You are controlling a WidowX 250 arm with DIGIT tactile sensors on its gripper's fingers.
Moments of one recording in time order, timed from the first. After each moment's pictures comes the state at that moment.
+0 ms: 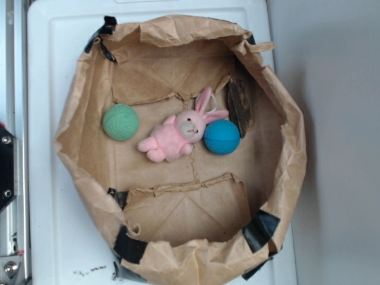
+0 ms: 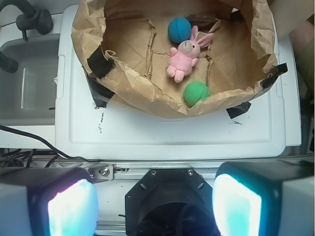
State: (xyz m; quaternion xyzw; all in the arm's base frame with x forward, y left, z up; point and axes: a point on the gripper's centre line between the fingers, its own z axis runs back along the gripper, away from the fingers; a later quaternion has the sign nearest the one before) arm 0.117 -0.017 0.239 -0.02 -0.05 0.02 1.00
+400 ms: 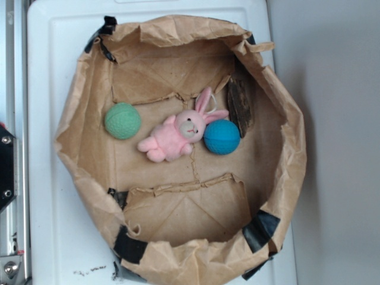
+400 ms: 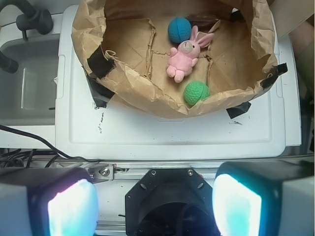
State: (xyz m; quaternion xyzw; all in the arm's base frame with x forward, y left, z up) arm 0.116 -0.016 0.235 -0.02 -0.04 0.02 1.00
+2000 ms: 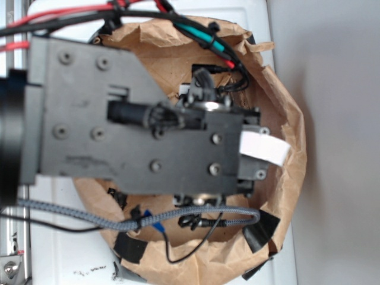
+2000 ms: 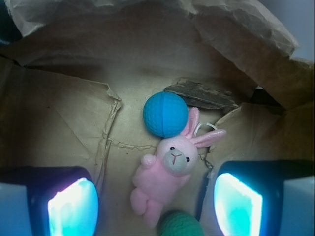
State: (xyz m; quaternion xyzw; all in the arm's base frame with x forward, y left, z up) arm 0.275 0.010 0.123 0.07 -0.05 -0.03 1.00
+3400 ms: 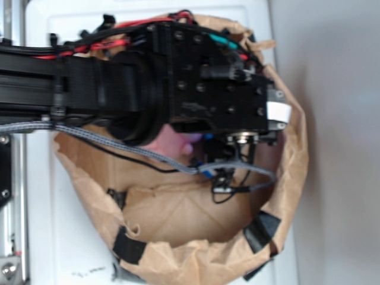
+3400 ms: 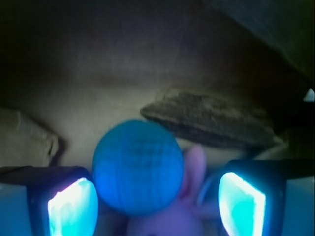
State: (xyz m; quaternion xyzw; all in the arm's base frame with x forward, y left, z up) arm 0.314 0.039 0.050 0.04 -0.06 -0.01 1.00
